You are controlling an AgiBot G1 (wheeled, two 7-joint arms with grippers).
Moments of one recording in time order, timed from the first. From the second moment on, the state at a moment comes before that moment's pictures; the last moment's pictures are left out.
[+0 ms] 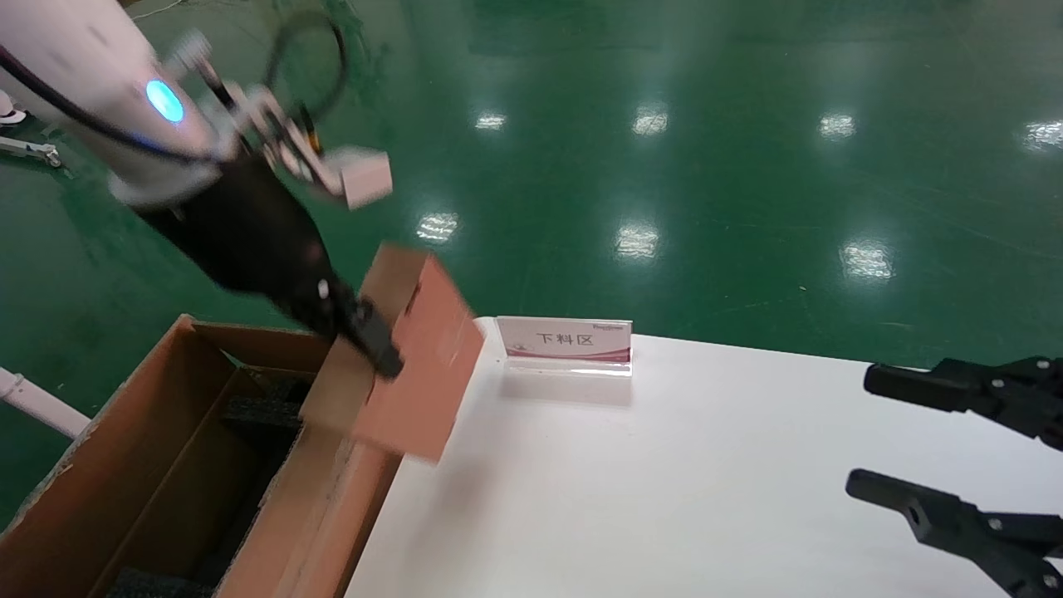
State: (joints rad) left arm -2.38 0.82 1.56 -1.07 1.39 1.74 -1.69; right arm 1.07 -0.61 -0.28 1.28 -0.73 -1.50 0.19
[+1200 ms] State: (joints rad) left arm -2.97 0.72 1.92 -1.08 1.43 1.74 -1.38; right arm 1.07 -0.61 -0.28 1.28 -0.73 -1.50 0.19
